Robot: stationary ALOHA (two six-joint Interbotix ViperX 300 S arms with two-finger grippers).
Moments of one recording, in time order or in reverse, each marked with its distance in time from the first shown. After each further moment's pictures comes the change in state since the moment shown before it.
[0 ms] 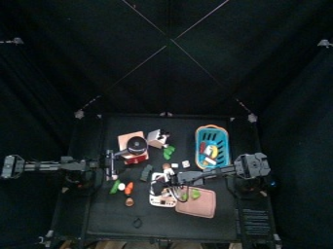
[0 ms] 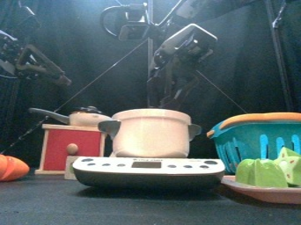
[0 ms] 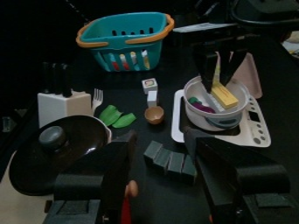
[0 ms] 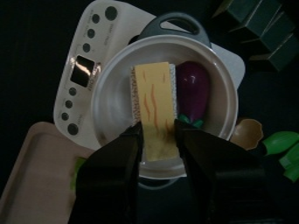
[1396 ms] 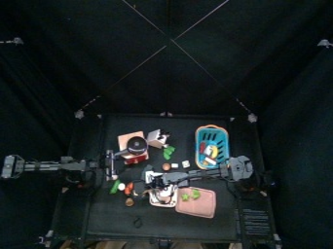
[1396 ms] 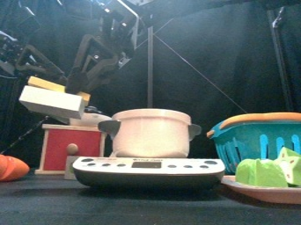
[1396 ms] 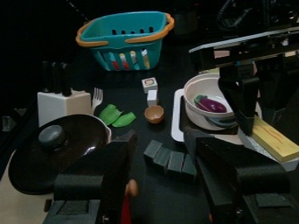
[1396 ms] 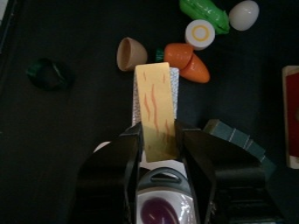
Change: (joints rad) left arm 0.000 0.000 0.003 0.000 0.000 0.000; right arm 0.005 0.218 -0.328 0.121 -0.179 -0.011
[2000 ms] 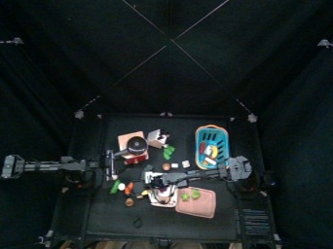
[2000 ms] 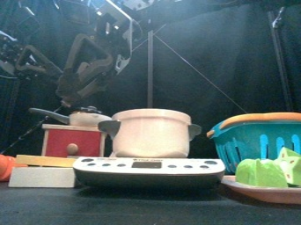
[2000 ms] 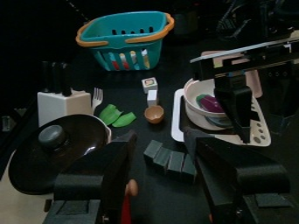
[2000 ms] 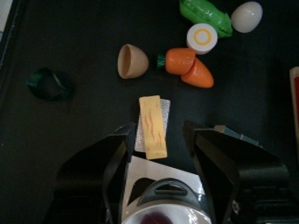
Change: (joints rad) left arm 0.000 0.000 0.000 0.000 0.000 0.000; right arm -0.003 0.020 0.009 0.020 -0.043 0.014
